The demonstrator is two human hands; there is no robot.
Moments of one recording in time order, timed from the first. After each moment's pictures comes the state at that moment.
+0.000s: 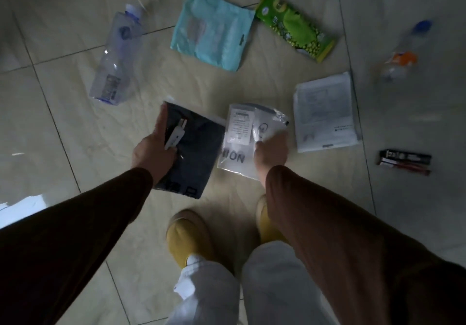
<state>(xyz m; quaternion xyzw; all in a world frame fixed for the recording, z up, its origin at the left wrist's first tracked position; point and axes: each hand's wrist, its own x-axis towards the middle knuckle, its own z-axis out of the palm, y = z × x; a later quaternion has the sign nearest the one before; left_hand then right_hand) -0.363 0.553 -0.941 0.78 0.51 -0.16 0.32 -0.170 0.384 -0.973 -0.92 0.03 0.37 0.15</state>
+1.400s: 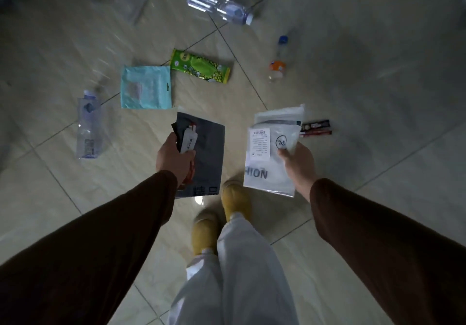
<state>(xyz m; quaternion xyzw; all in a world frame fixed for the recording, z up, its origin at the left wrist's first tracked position) -0.196 0.437 -0.766 0.74 0.50 -0.13 0.44 -0.059 0.181 -0.782 -0.86 0.12 0.35 0.34</state>
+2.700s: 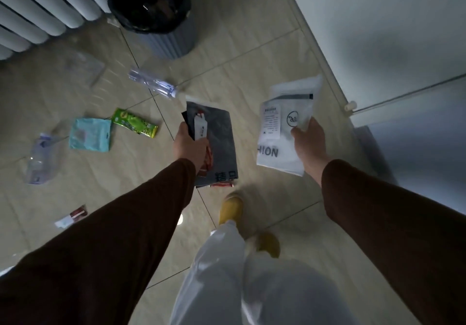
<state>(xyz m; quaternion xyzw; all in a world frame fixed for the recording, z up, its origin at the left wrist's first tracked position) 0.180 0.193 -0.587 0.67 0.56 0.00 0.49 0.351 -0.014 -0.577 -0.88 0.07 0.28 0.38</state>
